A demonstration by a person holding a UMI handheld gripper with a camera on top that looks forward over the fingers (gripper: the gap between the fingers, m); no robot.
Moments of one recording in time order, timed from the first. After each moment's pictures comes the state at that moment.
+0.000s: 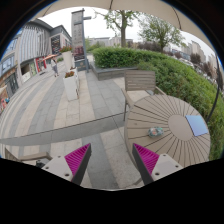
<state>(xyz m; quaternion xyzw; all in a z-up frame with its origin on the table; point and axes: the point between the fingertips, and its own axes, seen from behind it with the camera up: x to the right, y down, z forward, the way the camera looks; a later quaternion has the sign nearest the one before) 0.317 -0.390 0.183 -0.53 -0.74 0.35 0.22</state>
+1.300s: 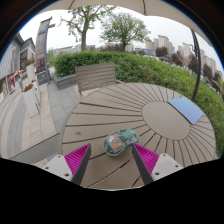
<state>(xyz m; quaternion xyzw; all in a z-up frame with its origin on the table) 0.093 -0.243 -0.006 -0.64 -0.62 0.31 0.32</state>
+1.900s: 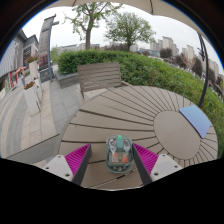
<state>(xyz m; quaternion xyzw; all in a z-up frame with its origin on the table) 0.017 -0.256 -0.013 -0.63 -0.64 0.31 0.32</state>
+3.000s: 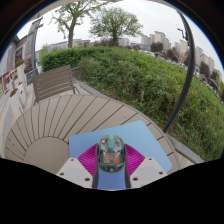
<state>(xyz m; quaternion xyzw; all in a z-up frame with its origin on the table) -0.106 0.197 0.012 -0.66 -0.62 0.27 0.32</state>
